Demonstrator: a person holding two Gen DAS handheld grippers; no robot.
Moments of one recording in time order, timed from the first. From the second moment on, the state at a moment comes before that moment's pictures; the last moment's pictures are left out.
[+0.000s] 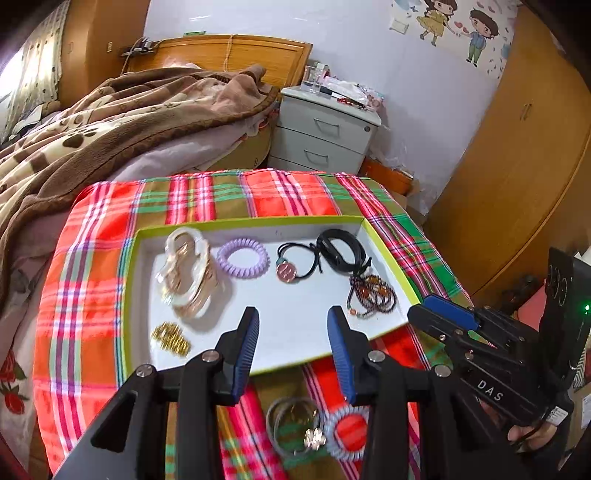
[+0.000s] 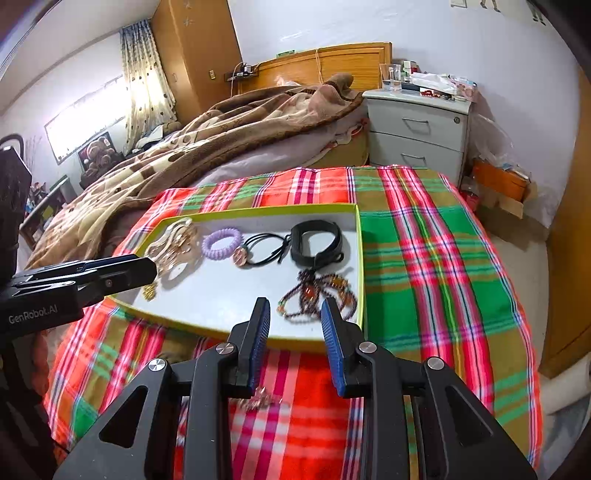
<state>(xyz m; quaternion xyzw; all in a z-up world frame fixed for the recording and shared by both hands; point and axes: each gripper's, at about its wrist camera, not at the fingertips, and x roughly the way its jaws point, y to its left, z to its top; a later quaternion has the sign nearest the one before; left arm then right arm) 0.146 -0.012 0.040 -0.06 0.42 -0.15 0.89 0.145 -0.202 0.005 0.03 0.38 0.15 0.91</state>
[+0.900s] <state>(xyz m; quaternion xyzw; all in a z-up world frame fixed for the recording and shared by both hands) 0.085 0.037 -0.010 -0.12 0.45 -0.14 0.87 0.101 -0.154 -0.041 -0.01 0.45 0.19 0.87</state>
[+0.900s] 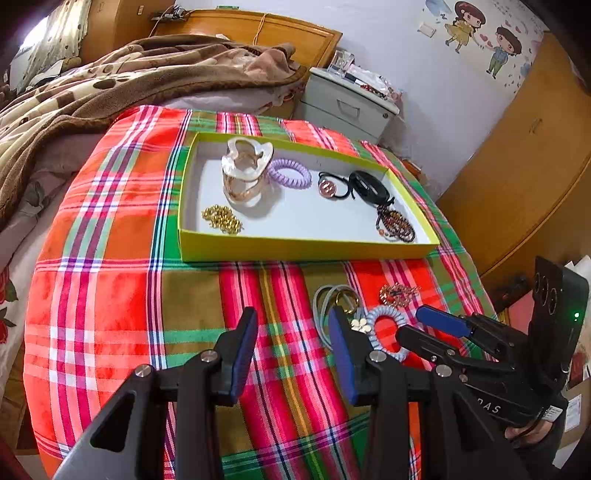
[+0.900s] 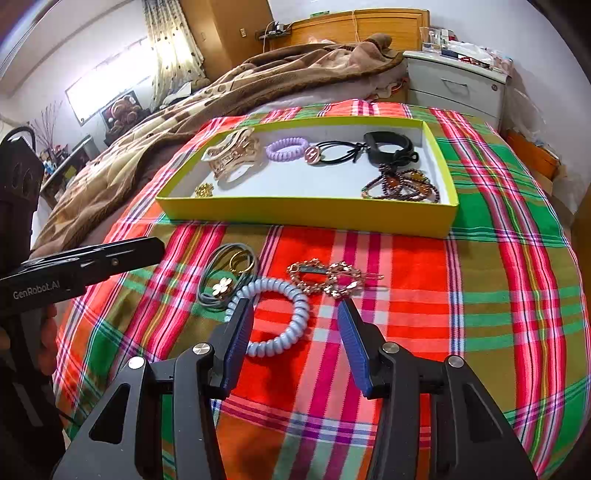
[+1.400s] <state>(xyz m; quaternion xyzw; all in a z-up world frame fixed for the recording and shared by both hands) 0.089 0.022 -0.022 -0.10 0.47 -0.17 0.86 0.094 -0.149 -0.046 -0.04 0.44 0.16 0.88</state>
